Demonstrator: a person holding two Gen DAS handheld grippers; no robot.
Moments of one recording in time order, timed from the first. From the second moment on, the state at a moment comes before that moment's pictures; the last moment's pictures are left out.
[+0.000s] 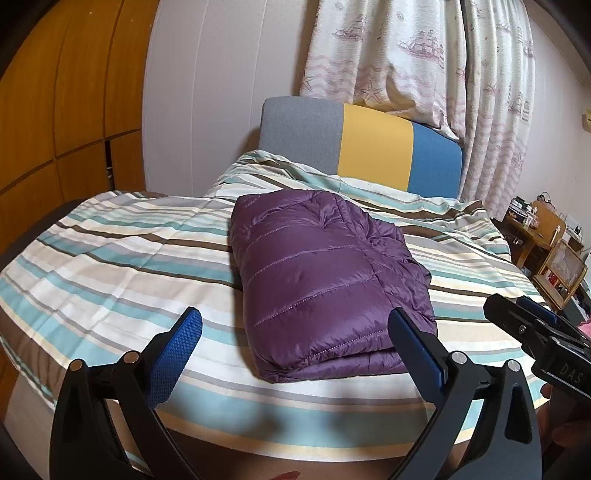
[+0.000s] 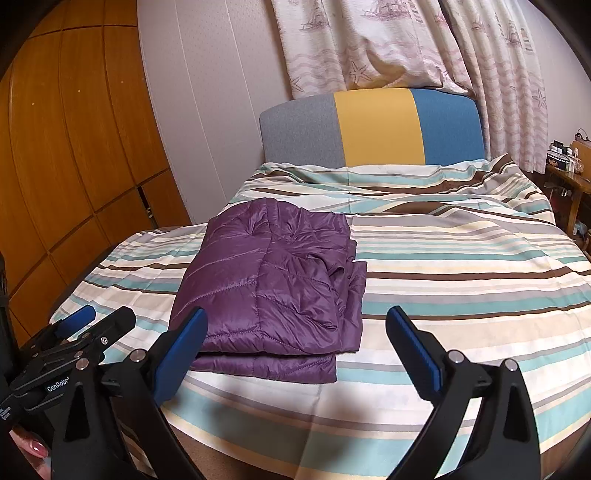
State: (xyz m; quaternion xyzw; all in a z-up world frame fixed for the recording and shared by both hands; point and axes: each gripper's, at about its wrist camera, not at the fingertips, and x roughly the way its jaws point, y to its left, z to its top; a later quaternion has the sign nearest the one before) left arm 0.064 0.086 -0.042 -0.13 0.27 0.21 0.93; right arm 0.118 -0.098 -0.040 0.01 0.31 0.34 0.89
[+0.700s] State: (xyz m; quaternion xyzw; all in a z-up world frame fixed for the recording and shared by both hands) left arm 0.061 0.090 -0.047 -0.16 0.26 0.19 0.93; right arm 0.120 -0.098 -0.043 0.01 0.31 0.34 0.89
